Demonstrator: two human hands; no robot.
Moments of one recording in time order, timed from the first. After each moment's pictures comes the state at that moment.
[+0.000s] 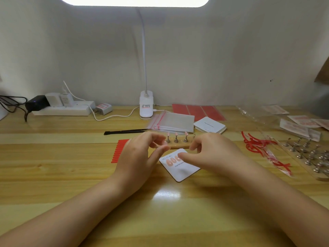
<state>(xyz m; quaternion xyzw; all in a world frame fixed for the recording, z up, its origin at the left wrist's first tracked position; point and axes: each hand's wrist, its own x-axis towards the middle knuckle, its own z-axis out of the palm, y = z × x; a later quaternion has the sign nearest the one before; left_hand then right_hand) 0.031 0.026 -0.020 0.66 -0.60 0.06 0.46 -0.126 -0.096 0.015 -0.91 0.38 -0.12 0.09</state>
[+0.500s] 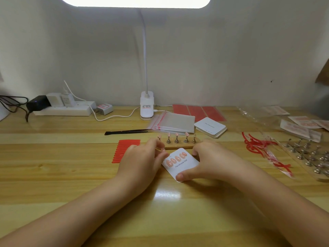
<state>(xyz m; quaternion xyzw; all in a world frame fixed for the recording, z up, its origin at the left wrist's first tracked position) 0.029 0.024 -0.026 0.76 -0.57 0.06 0.32 -0.124 -0.091 0.013 -0.92 0.37 0.02 0.09</state>
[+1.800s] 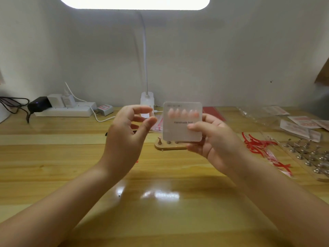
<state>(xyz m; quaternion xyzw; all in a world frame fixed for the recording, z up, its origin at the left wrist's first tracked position) 0.040 0.033 0.023 0.62 -0.52 0.06 0.59 -0.122 -0.075 0.042 -0.54 0.24 -0.32 0.74</state>
